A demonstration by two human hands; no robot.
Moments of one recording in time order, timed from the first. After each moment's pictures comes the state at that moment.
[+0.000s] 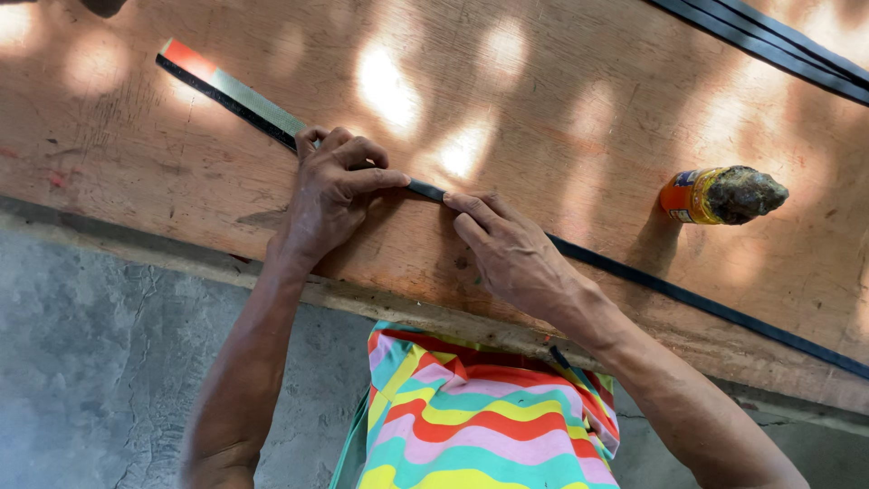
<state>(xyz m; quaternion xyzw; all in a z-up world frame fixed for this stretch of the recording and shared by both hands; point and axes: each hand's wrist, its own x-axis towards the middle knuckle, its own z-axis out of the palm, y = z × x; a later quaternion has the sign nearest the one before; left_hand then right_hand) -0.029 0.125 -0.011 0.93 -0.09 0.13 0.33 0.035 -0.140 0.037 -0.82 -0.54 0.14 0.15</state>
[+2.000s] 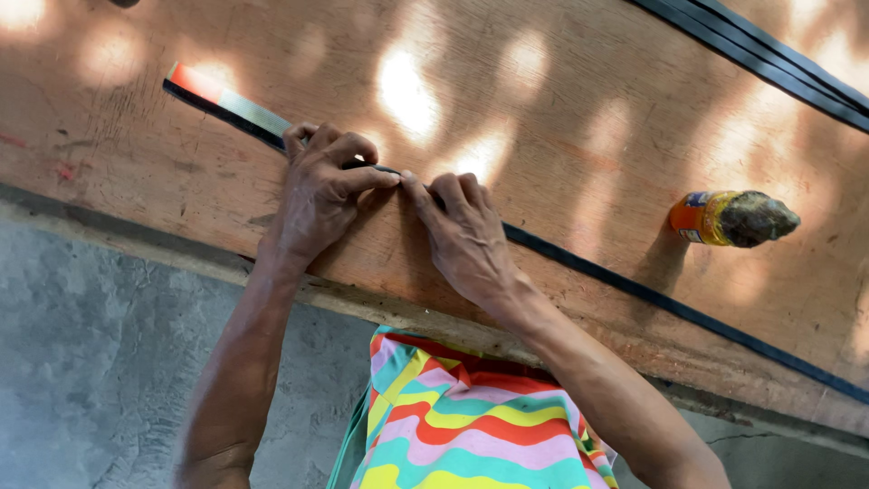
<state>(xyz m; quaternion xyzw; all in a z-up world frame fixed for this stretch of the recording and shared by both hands) -0.033 0.146 -0.016 0.94 -0.06 0.17 0.29 0.023 -0.076 0.002 -0.86 -0.47 0.02 0.21</state>
